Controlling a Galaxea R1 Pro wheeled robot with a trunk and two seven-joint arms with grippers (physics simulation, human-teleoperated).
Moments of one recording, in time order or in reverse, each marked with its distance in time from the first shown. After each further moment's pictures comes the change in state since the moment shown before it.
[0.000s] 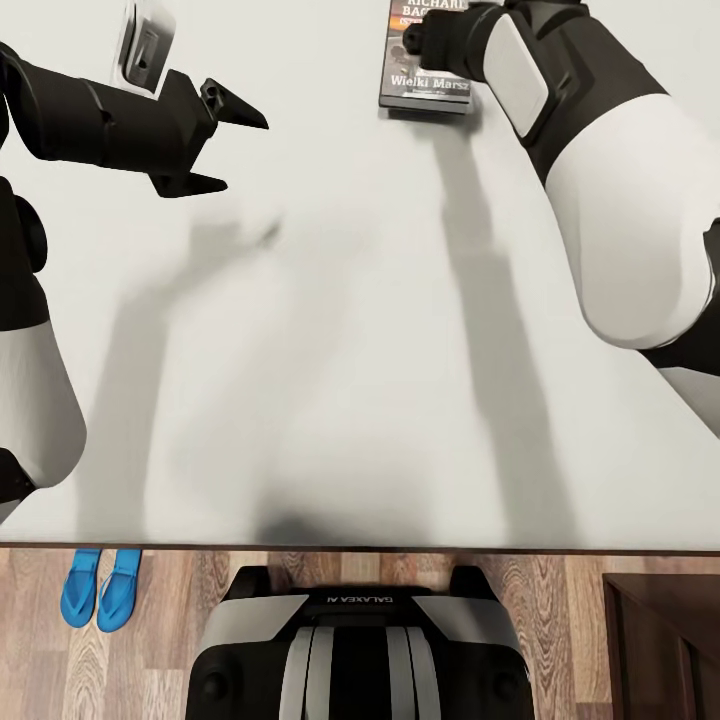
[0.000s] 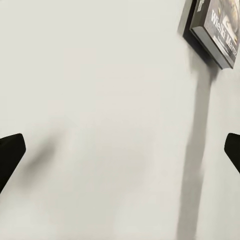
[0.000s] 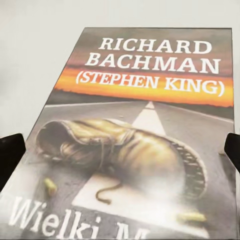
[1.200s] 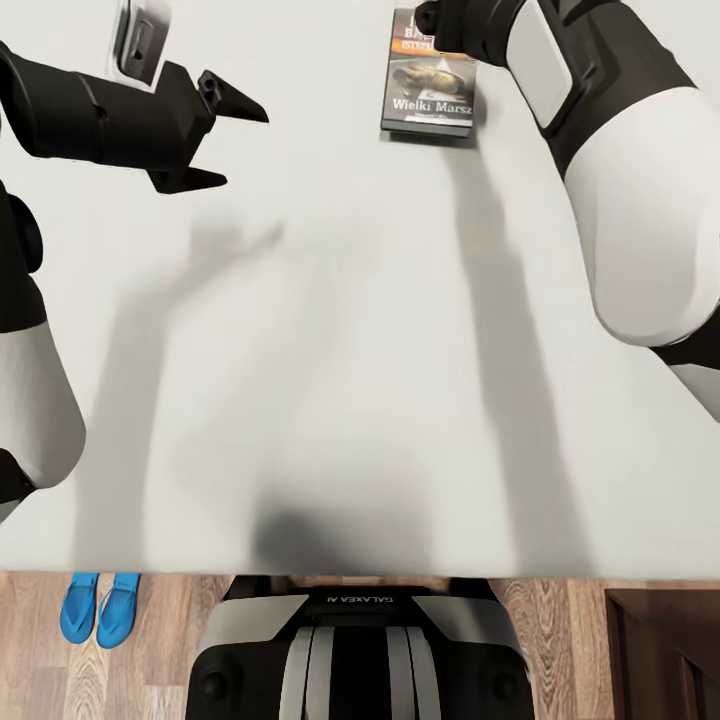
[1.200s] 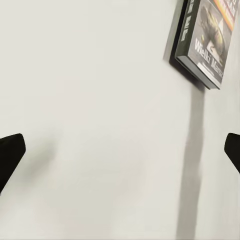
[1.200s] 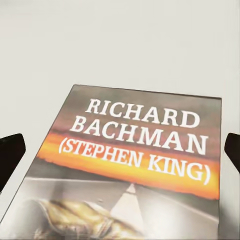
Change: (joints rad) left arm 0.001 0.002 0.000 -0.025 0.001 0.004 -0.010; right arm 0.001 -0.034 0.002 -0.040 0.002 -0.012 0.065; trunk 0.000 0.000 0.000
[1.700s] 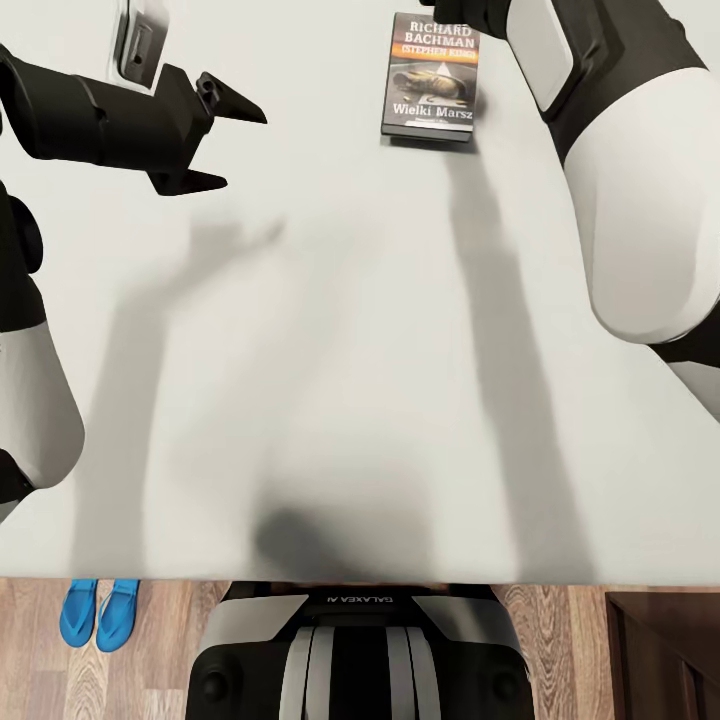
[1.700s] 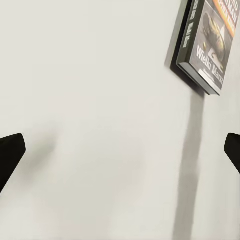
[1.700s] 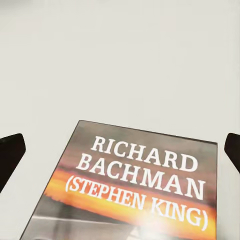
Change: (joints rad) left arm 0.002 0.004 0.004 0.014 0.008 -0.010 -0.006; right arm -0.013 0.016 0.007 -0.044 0.030 0.005 -0.024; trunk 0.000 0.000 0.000
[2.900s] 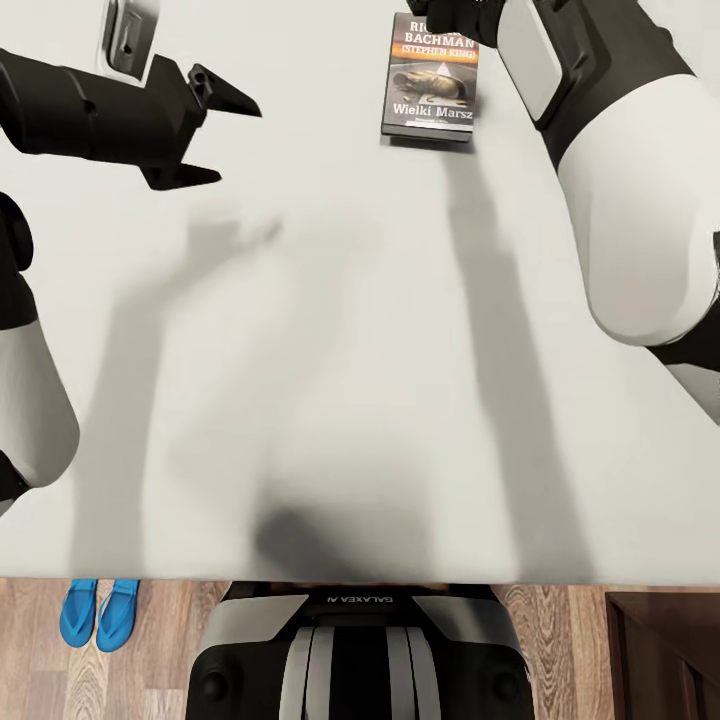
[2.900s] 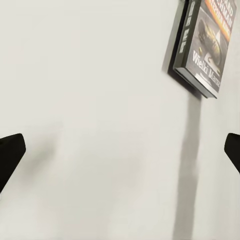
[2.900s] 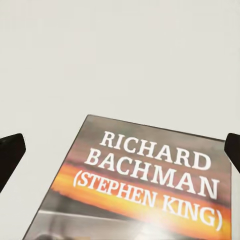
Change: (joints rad) left arm -0.006 0.013 -0.001 -0.015 -0.001 0.000 -0.002; right arm 0.003 0.004 0.028 0.023 0.001 -0.030 0.010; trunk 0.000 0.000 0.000
